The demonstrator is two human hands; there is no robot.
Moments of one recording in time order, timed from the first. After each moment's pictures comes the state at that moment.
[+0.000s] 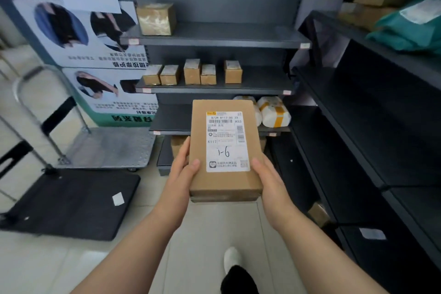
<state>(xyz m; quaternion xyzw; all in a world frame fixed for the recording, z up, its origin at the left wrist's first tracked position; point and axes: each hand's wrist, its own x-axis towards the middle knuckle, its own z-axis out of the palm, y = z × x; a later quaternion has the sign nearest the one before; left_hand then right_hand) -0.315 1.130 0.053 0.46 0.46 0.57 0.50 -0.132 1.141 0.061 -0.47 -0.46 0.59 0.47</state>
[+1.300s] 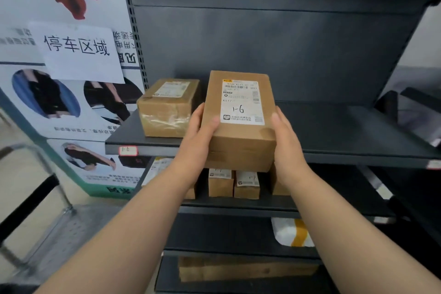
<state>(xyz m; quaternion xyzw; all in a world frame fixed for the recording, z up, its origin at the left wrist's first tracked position) -0.472 1.710 0.180 0.49 0.49 0.57 0.44 -0.311 1.727 0.184 -0.45 -0.53 0.48 0.53</state>
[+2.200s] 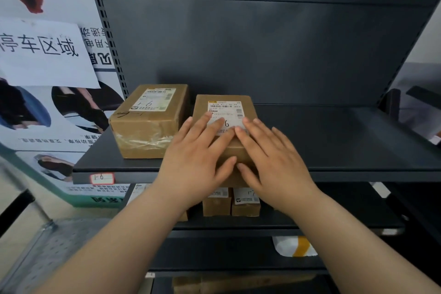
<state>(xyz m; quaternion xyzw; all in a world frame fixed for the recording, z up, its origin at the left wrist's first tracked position) -0.490 1.767 0.169 0.80 0.54 0.18 -0.19 -0.304 1.780 0.154 -0.46 -0.85 -0.16 0.21</state>
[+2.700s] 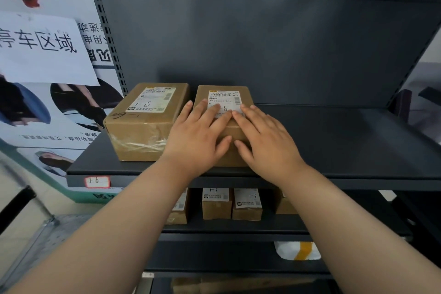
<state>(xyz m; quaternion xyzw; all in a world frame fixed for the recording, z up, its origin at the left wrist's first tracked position) -0.494 1.830 0.171 0.78 0.57 0.14 -0.22 -0.315 1.843 0.160 -0.47 -0.85 -0.14 0.22</state>
